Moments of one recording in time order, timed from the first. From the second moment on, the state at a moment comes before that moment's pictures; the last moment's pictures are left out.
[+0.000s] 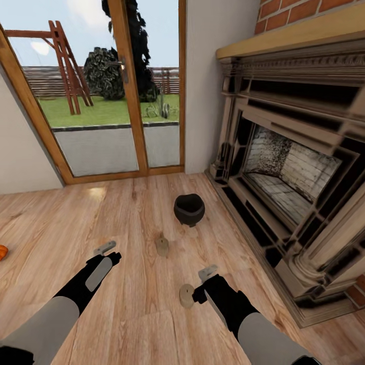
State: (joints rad) left arm -0.74 0.13 -0.25 -0.66 0.85 0.29 0.59; right arm -0.69 0.17 0.35 -0.54 0.10 0.64 -0.01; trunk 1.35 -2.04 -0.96
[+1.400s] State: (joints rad) left arm -0.74 0.10 -0.26 -0.69 0.85 0.29 0.58; right arm -0.68 0.17 0.35 -0.40 0.10 0.63 0.00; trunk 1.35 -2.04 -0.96
